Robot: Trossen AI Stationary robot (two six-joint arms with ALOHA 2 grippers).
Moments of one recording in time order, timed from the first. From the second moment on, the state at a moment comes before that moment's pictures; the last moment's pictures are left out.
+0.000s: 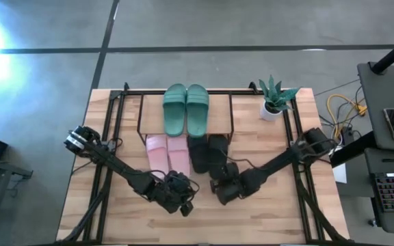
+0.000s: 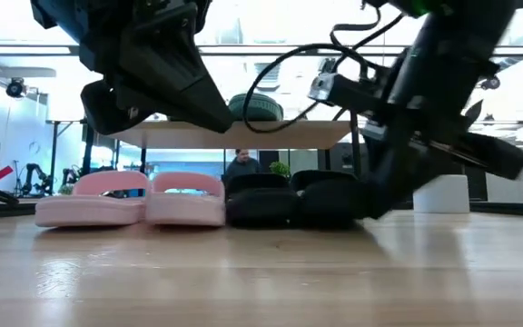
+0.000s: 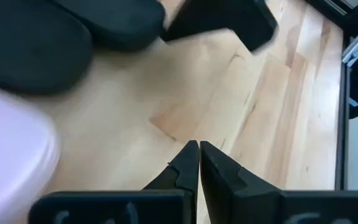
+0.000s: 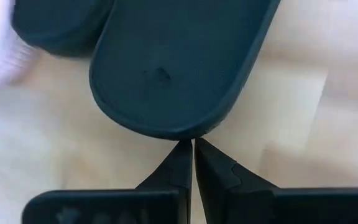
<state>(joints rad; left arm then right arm) -0.55 1.74 1.06 -0.09 -0.49 -1.01 0.45 1.90 1.15 -0.57 0.42 1.75</state>
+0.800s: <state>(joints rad) -0.65 1.69 1.05 -0.42 -0.54 -1.30 0.43 1.85 1.18 -0.65 0.41 1.64</state>
